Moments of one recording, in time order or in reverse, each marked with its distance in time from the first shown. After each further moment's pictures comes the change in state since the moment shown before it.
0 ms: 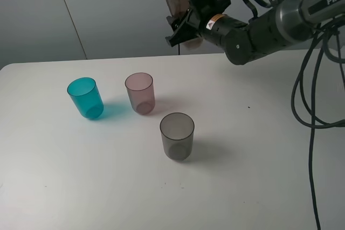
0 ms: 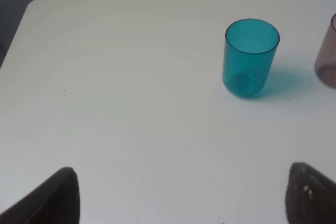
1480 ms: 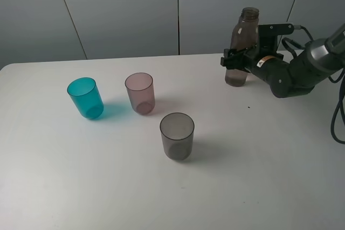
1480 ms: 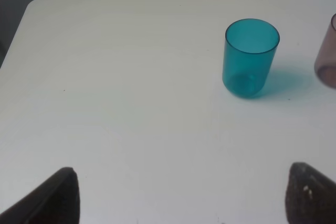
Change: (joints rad) left arm 0.000 0.000 0.000 0.000 0.000 0.000; right arm -0.302 0.147 0.218 -0.010 -0.180 0.477
